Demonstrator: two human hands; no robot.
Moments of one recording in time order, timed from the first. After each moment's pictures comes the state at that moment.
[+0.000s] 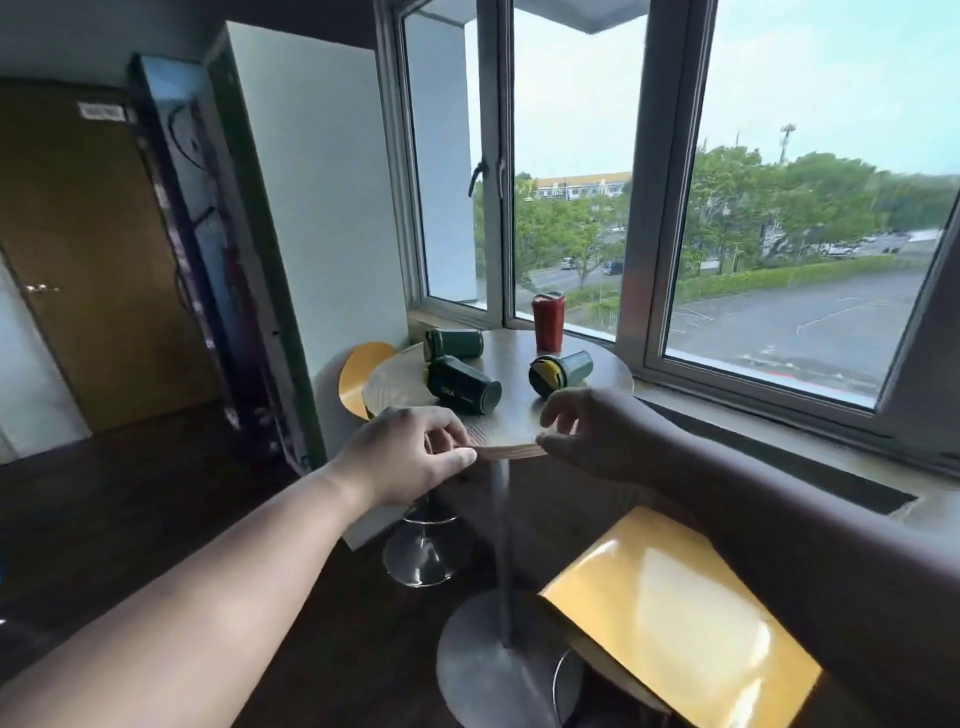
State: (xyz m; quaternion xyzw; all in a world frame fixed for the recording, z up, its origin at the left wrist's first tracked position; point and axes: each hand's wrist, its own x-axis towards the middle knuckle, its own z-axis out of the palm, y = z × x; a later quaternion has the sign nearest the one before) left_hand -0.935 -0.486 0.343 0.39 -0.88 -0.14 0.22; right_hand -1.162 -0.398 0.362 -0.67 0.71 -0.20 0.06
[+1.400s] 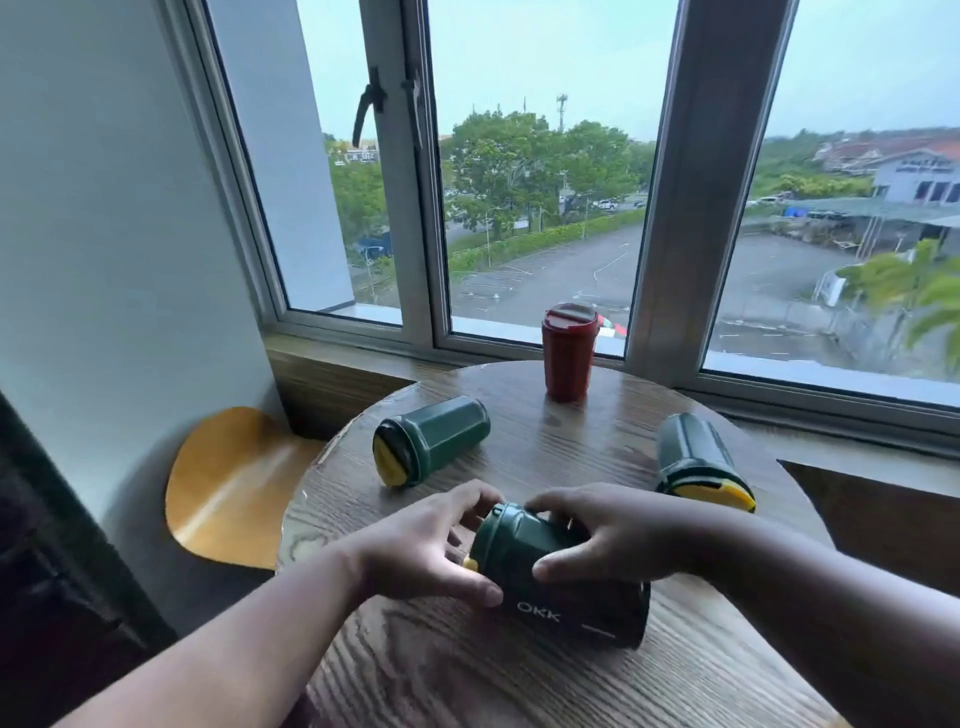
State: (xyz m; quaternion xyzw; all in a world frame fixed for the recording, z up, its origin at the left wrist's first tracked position) left_hand -1.037 -0.987 0.250 0.09 -0.88 -0.47 -0.02; right_hand -1.196 -0.802 0.300 -0.56 0.78 -0.10 0.28
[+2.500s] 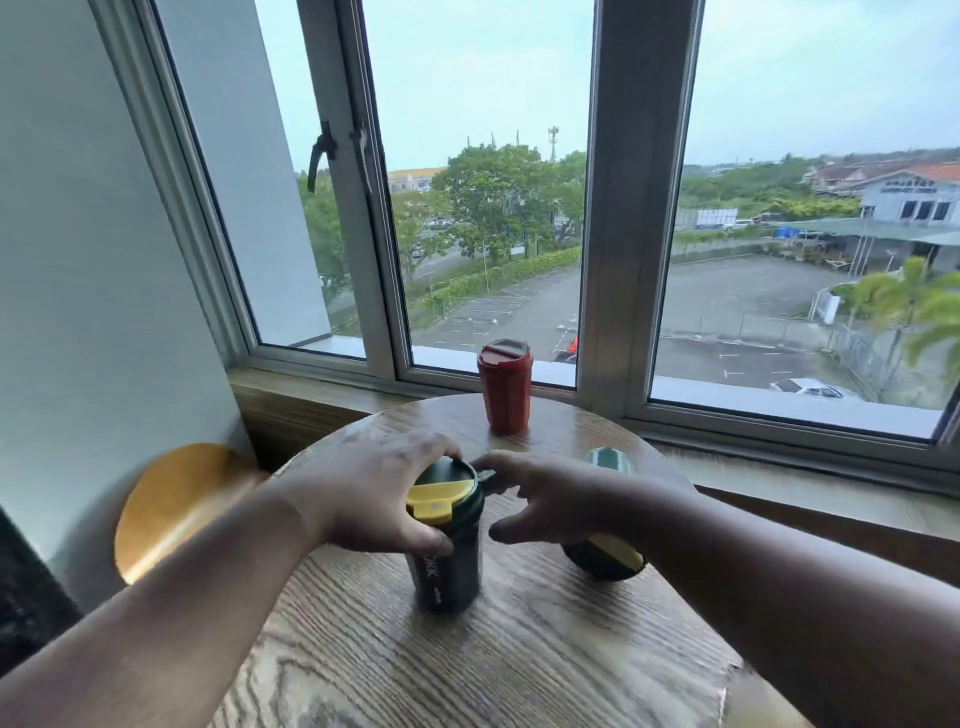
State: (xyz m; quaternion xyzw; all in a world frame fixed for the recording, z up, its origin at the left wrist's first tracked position) left_hand -1.097 -0.933 0.354 0.14 -0.99 -0.01 -0.01; right_hand -1.273 -0.798 0.310 -0.60 0.76 -0.18 0.20
